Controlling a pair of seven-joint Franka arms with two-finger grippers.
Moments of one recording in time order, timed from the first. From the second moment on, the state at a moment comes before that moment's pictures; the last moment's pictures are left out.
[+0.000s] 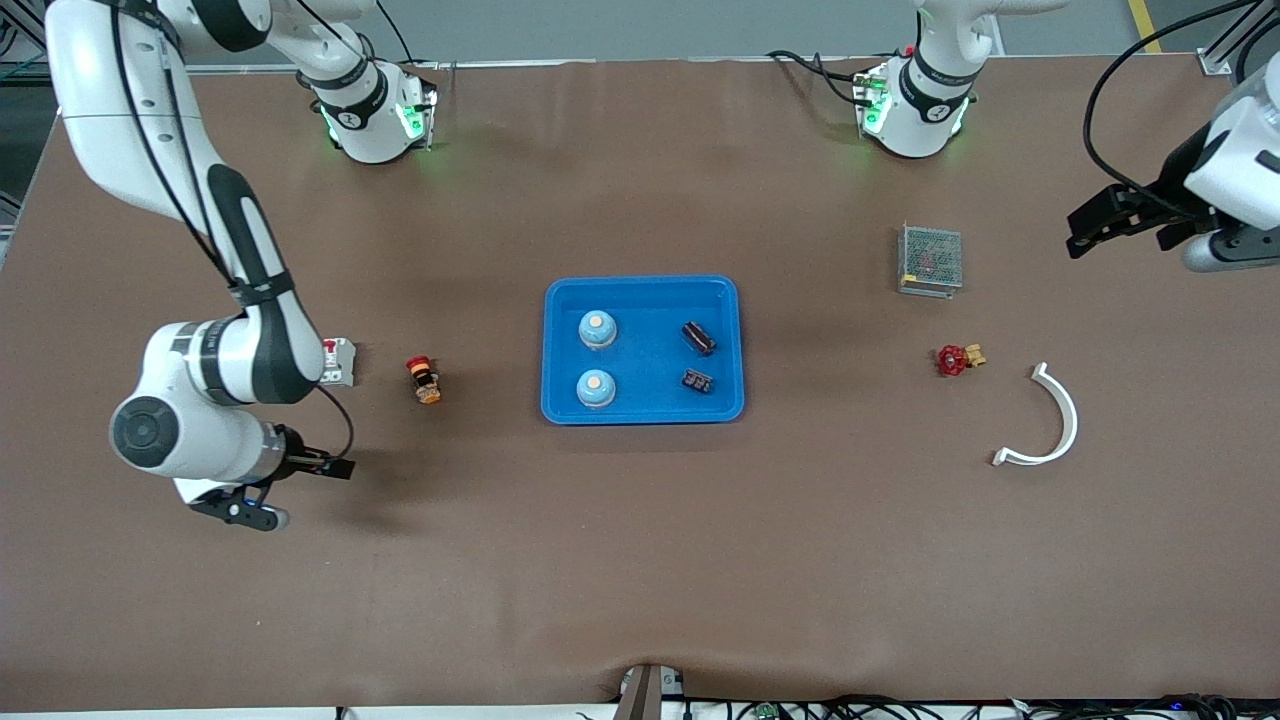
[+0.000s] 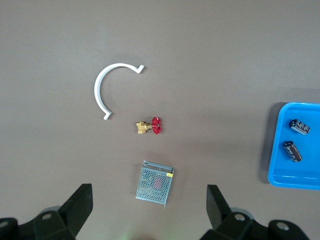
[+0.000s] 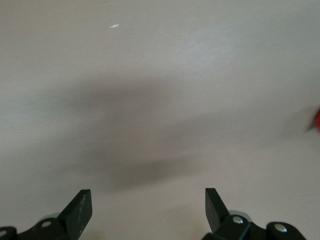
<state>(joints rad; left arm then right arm) 0.00 -0.06 -0.07 -1.62 0.02 1.54 -0.15 0.03 0.66 -0.02 -1.57 0.02 2.12 0.24</state>
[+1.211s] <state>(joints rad) 0.00 -0.06 -0.08 -1.60 0.02 1.51 -0.14 -0.15 0.65 -0.02 -1.39 0.00 2.01 -0.12</state>
